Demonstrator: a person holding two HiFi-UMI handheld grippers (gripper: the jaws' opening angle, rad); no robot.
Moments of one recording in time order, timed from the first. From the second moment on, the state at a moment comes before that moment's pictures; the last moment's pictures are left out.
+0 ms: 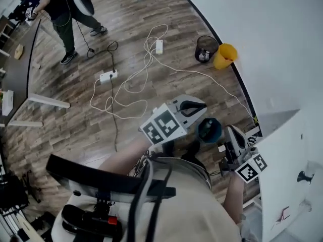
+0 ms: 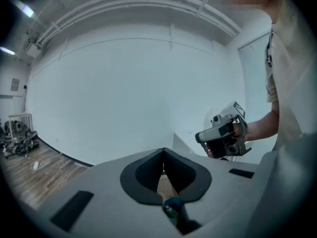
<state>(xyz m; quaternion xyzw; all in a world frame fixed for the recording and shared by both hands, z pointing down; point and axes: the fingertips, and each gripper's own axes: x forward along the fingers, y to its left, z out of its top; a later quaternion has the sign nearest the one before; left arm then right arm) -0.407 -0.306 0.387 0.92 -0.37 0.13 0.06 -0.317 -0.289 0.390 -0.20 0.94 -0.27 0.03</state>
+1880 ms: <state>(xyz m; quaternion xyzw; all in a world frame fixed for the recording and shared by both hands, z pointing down) -0.201 -0.110 0.303 0.96 -0.26 0.03 0.09 -0.177 -0.089 0.324 -0.13 0.98 -0.15 0.04</state>
